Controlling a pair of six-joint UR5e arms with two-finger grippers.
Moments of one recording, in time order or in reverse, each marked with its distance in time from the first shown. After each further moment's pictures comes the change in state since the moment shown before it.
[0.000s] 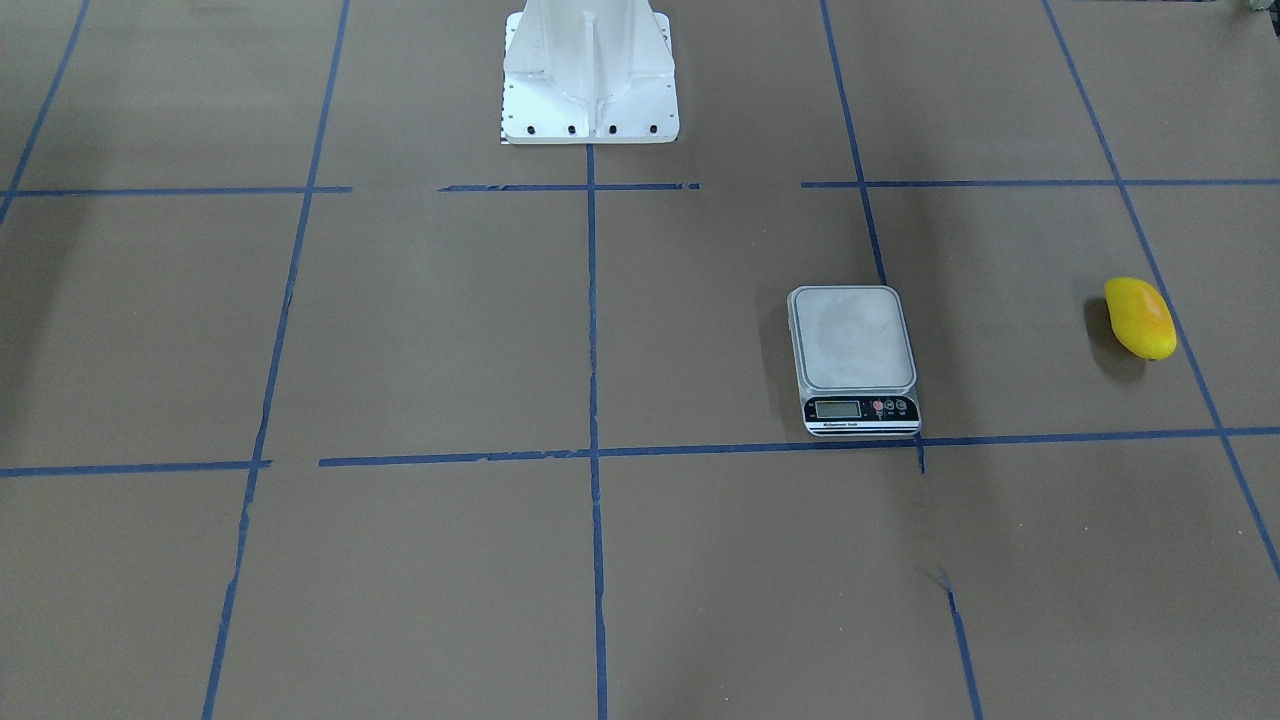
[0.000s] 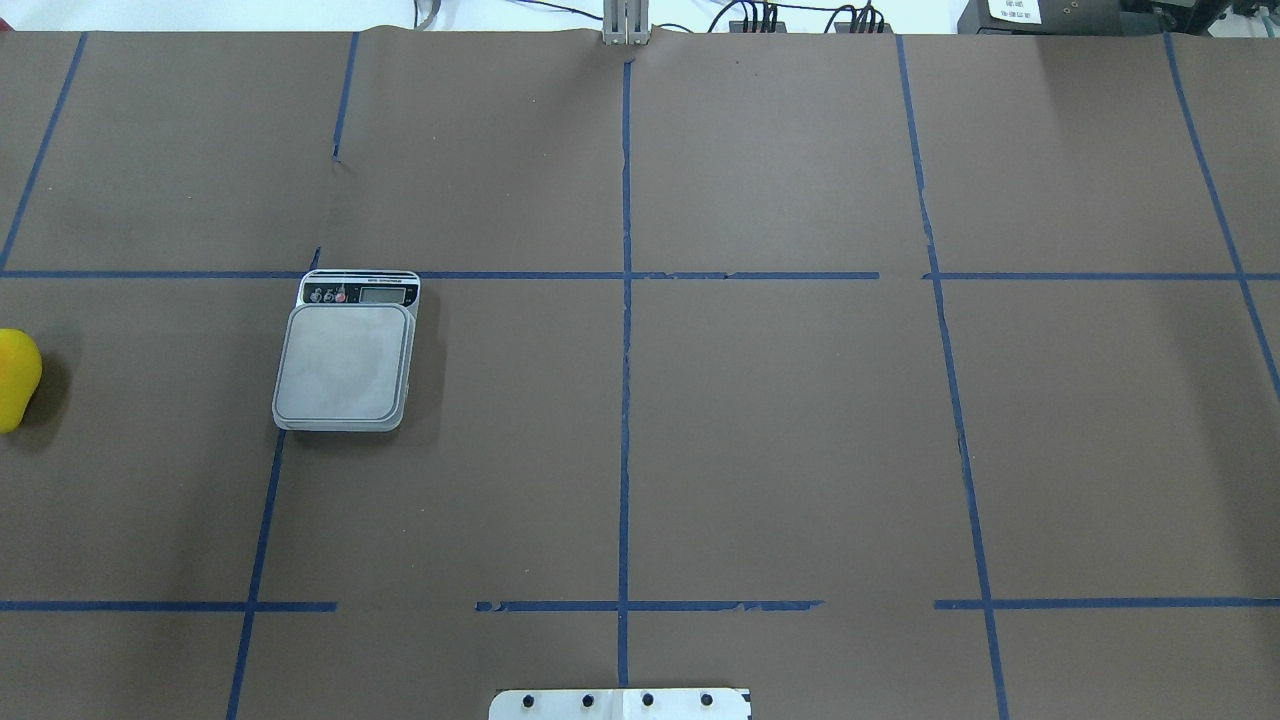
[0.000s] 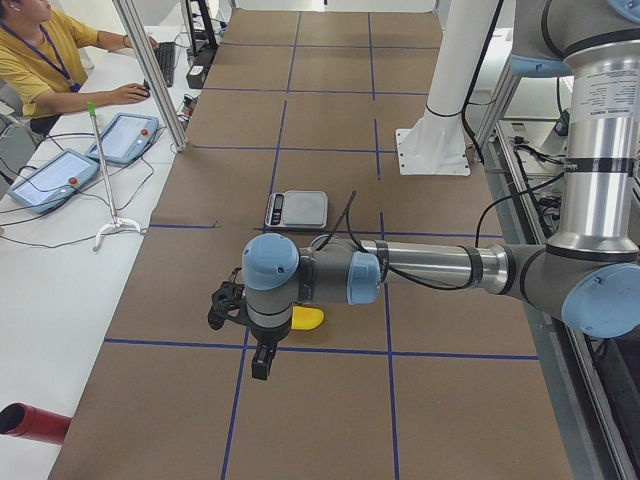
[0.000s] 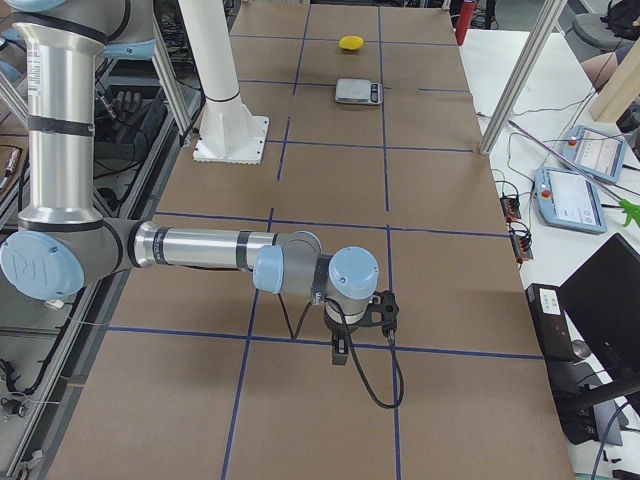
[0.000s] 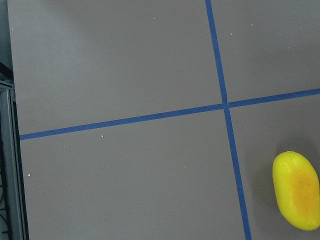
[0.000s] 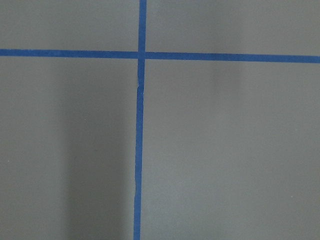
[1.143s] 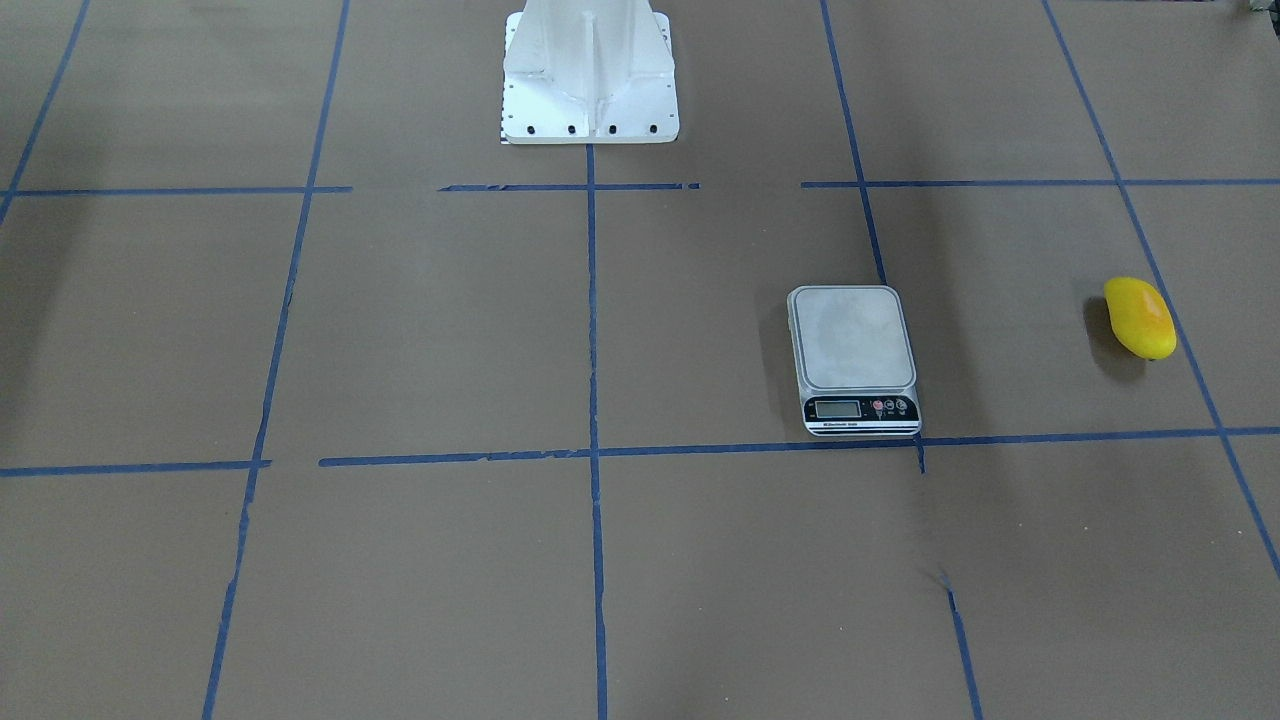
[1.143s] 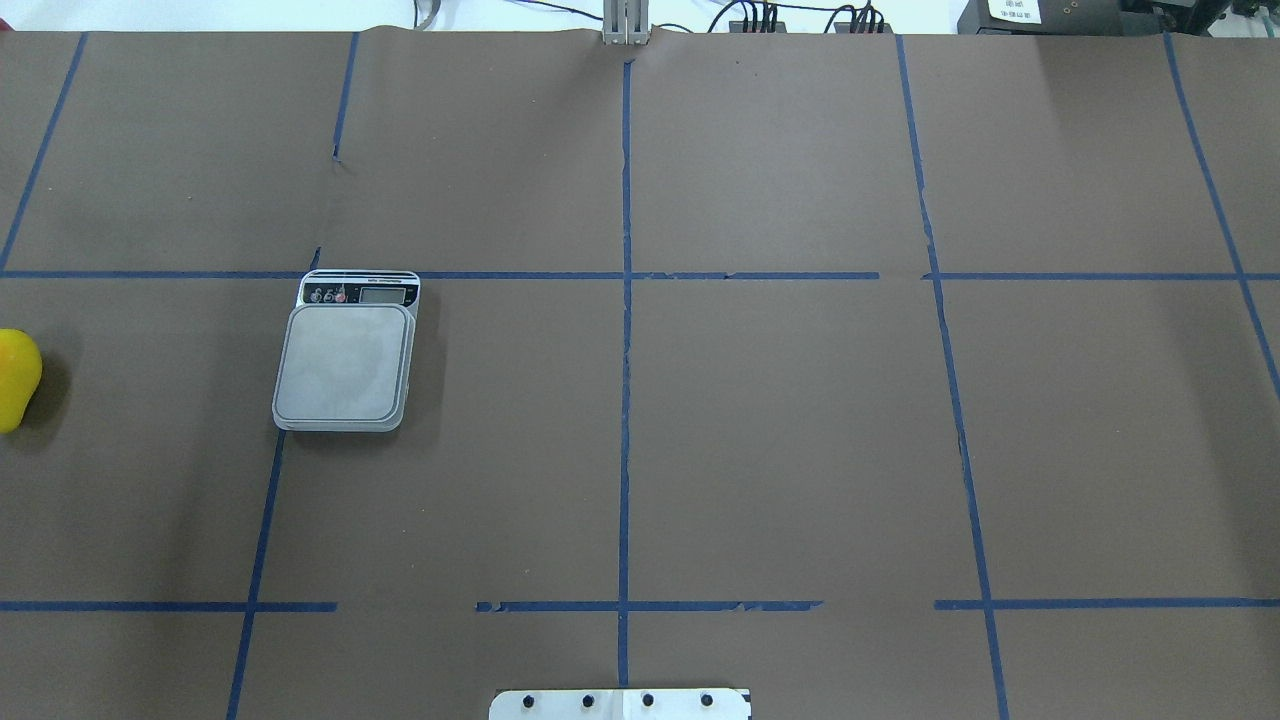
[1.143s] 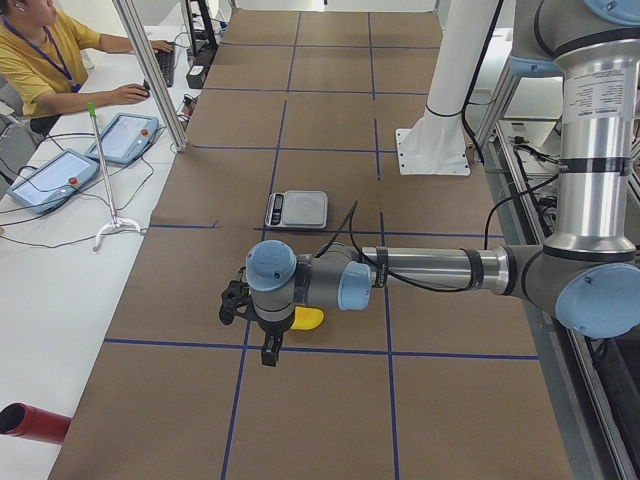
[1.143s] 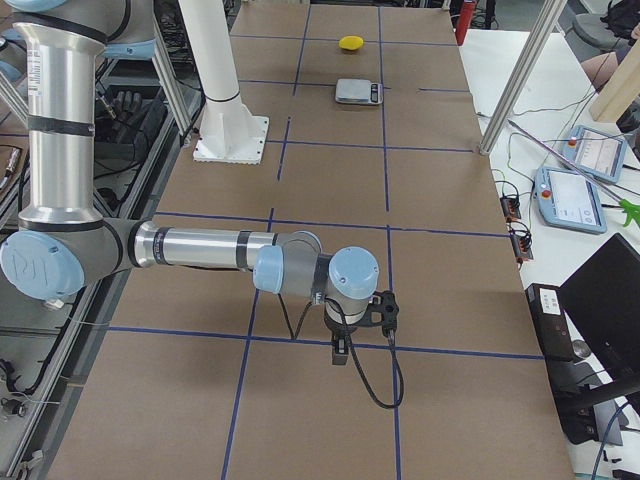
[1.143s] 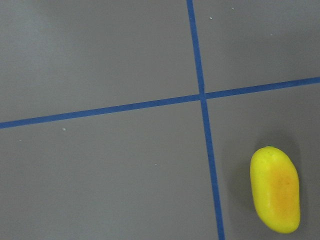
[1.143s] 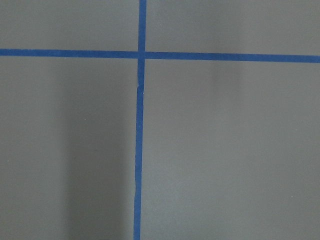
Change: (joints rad) left arm 0.210 0.032 0.037 -0.178 -0.054 -0.295; right arm 0.000 0.000 0.000 0.000 0.000 0.000
